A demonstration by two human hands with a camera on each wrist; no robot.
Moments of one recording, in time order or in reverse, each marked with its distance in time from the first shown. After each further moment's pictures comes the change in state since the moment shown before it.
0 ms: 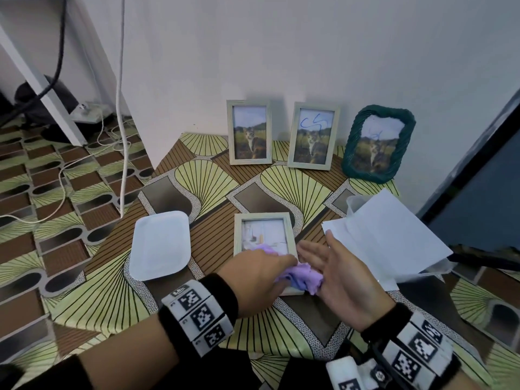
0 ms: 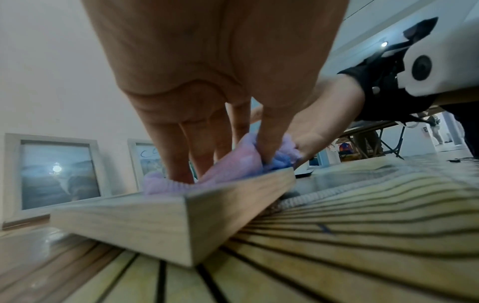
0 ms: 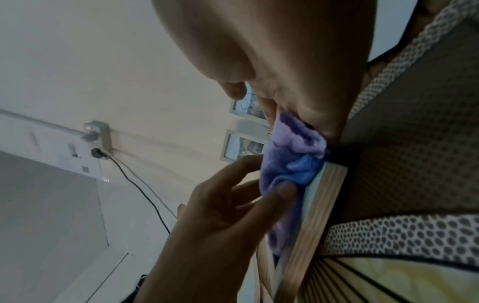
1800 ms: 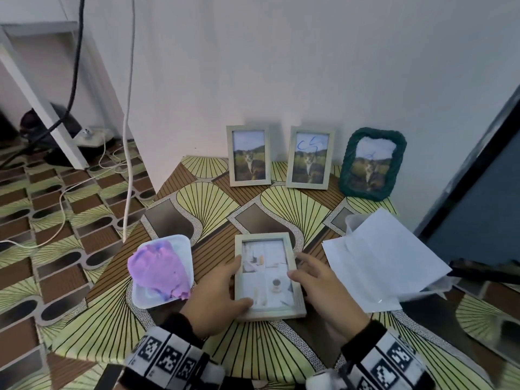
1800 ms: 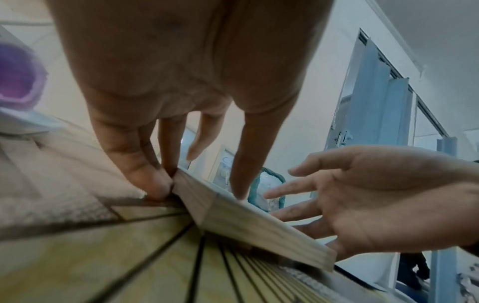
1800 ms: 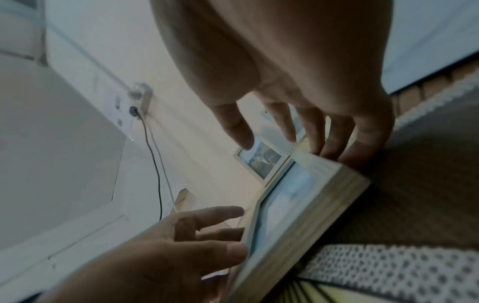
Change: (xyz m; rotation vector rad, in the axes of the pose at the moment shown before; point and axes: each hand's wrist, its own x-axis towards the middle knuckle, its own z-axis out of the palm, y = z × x) left_hand -0.038 -0.047 0.008 -0.676 0.100 -0.519; right_hand 0.014 0.015 0.019 -0.555 0.091 -0.266
